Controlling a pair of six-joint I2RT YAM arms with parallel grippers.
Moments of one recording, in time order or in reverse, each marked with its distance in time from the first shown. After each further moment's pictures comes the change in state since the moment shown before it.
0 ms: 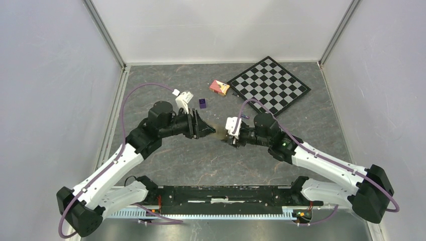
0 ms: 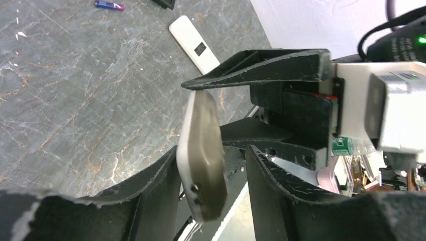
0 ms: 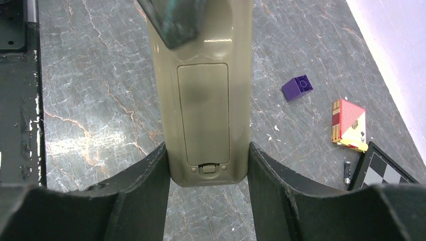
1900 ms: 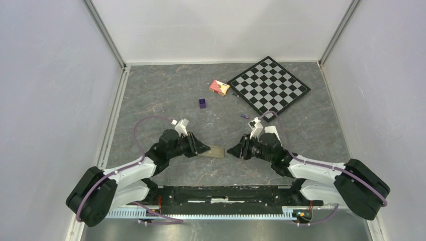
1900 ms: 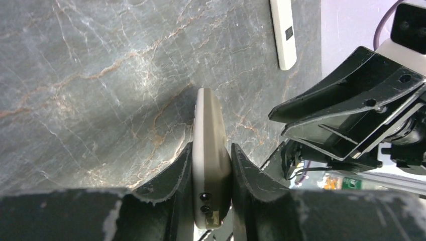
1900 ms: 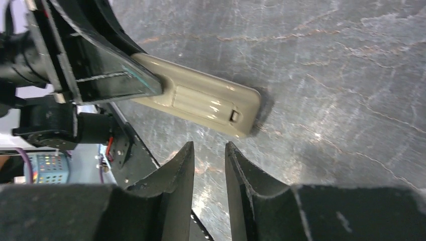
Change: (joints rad) left arm 0.037 0.140 -0.630 0.684 -0.091 -0.252; right arm -0.051 0.050 -0.448 0.443 0.148 1.219
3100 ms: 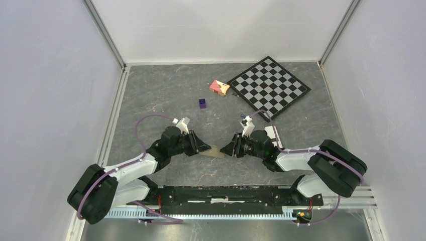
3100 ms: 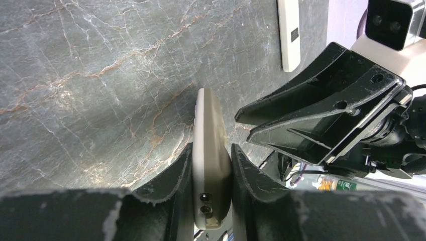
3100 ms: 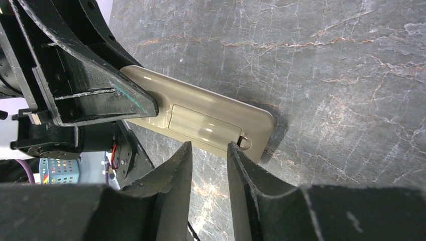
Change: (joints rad) left arm 0.000 0.039 0.061 -0.102 -0.002 -0.031; right arm 0.016 0.294 0.063 0.235 -0.043 0.062
